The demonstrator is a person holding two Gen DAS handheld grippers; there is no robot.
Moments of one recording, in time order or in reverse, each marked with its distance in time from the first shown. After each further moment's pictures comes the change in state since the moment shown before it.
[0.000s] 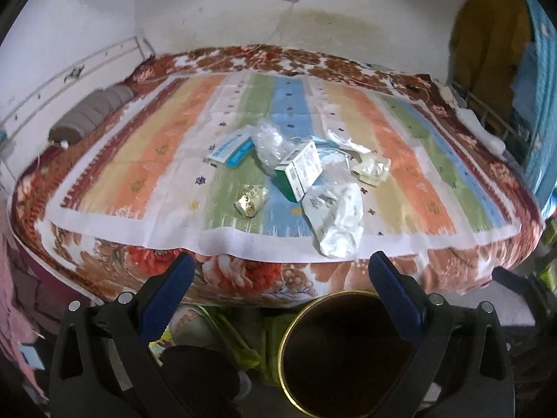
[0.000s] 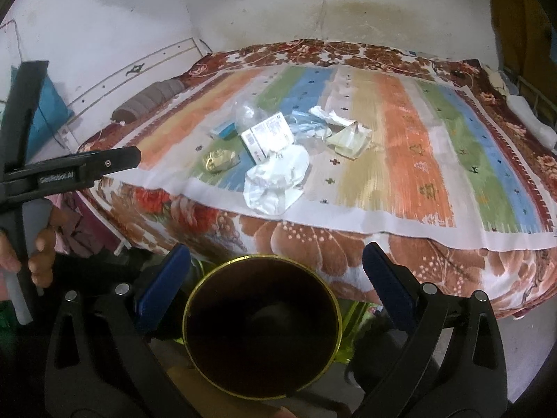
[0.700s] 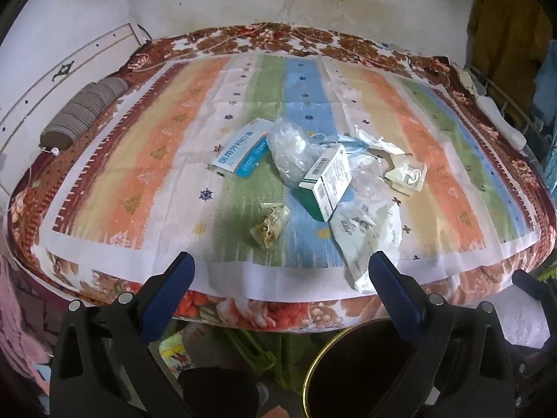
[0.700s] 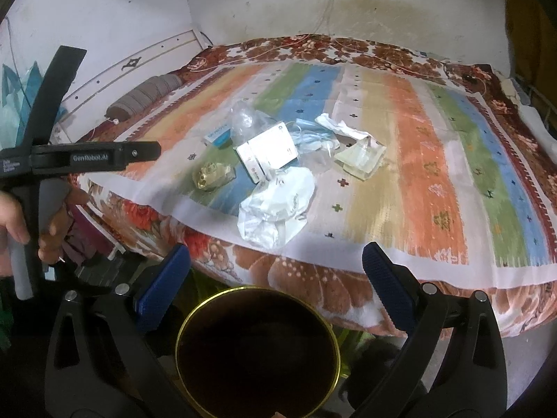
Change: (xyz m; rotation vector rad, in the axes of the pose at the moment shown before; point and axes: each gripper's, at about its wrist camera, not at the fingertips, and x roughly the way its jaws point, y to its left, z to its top) left arm 0.070 0.018 0.057 0.030 0.110 0.046; right arm 0.056 0.002 0.050 -0.028 0.049 0.007
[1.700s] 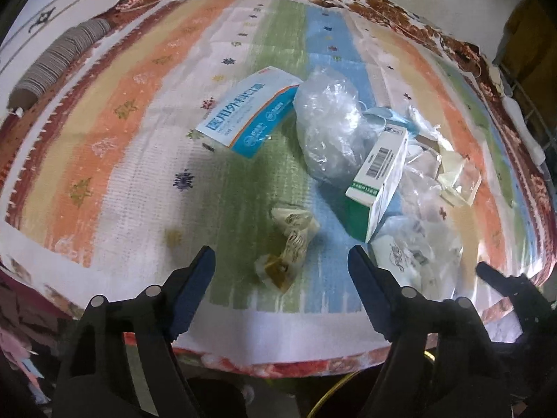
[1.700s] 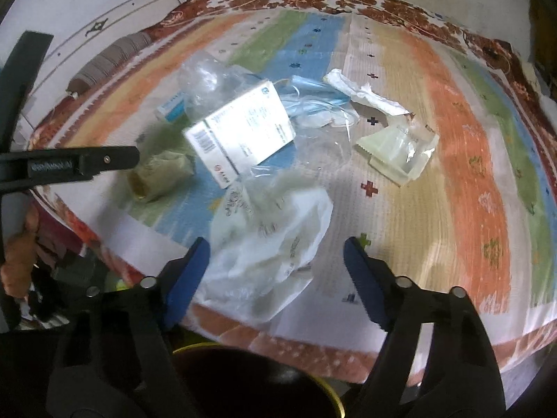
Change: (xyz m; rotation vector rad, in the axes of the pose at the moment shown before) left arm 0.126 0.033 0.038 -0.101 0.201 -0.065; right arm 0.160 -0.010 0.048 -0.001 0.203 -0.055
